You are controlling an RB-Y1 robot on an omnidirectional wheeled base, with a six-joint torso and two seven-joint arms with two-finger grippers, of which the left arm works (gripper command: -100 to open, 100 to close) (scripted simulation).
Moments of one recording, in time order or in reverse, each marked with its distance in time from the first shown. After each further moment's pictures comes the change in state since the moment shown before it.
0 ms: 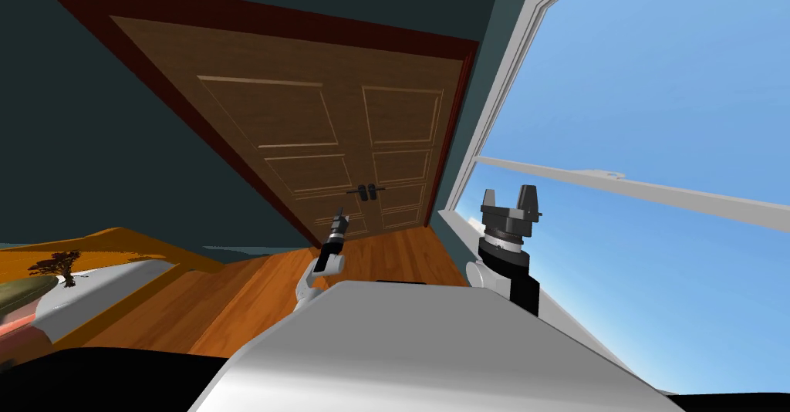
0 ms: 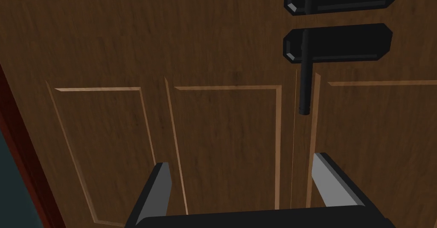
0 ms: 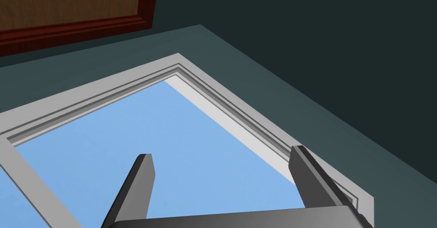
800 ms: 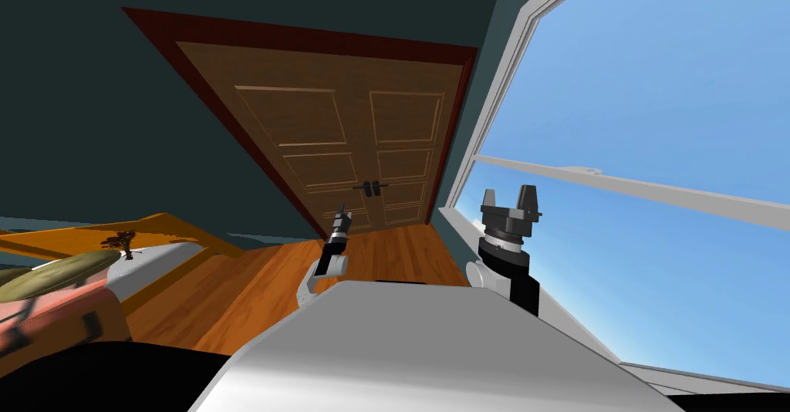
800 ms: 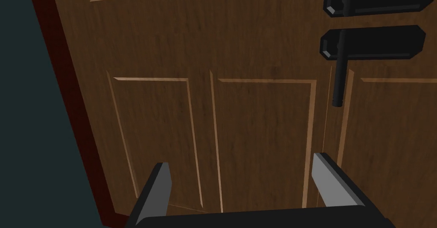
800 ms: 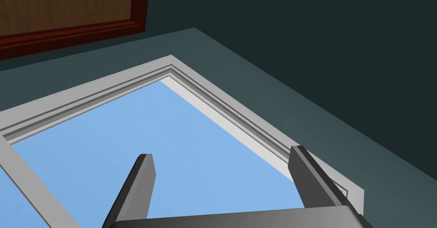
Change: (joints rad) arm 0.063 -0.051 -0.048 -0.165 -0.020 -0.012 -0.025
